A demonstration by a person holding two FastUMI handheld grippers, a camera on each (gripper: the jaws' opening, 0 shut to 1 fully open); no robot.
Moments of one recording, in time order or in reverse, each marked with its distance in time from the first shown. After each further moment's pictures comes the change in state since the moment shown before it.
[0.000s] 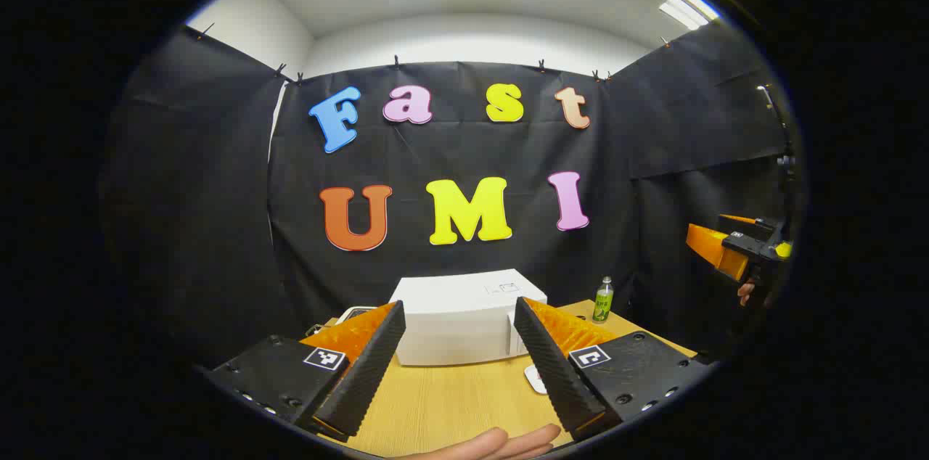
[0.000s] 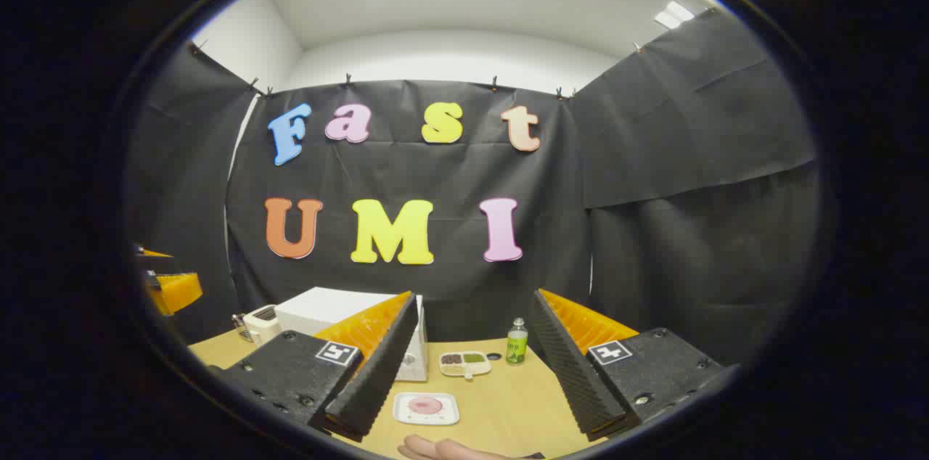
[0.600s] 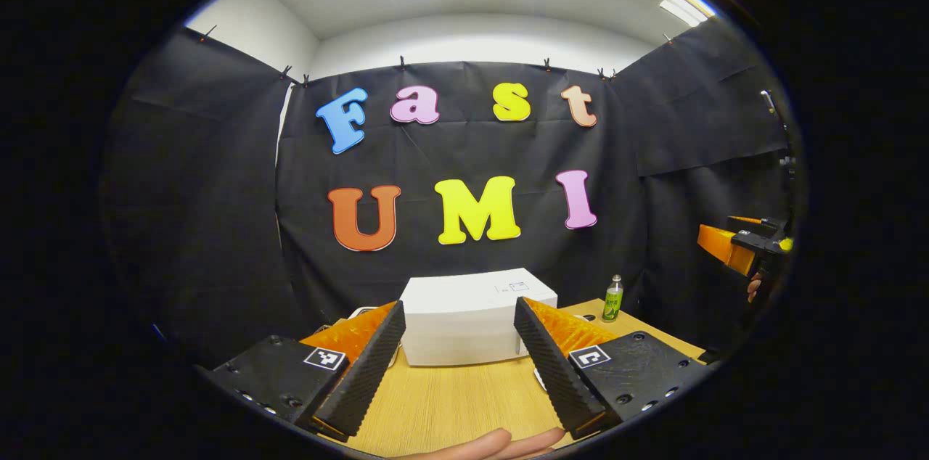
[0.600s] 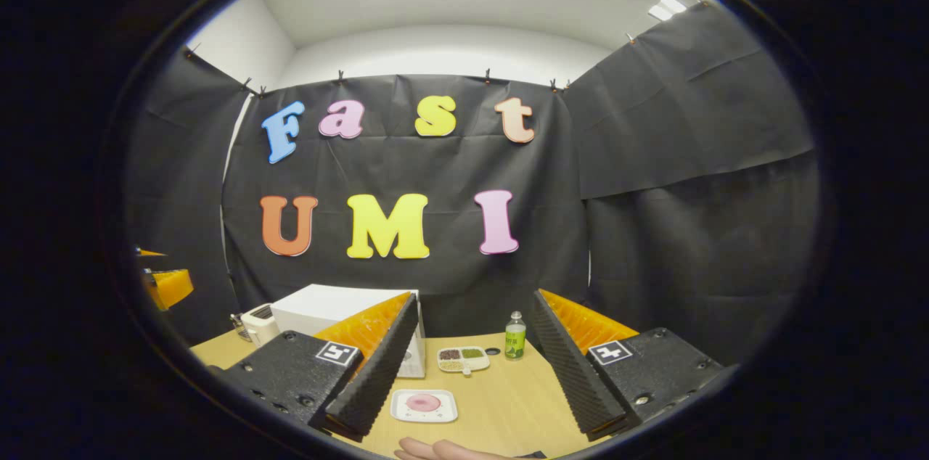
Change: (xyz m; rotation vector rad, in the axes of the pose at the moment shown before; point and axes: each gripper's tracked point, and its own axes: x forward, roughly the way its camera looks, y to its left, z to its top) left arm 0.003 0.007 -0.008 0.006 0.002 0.029; right arm 0.006 -0.012 -0.014 0.020 0.029 -0.006
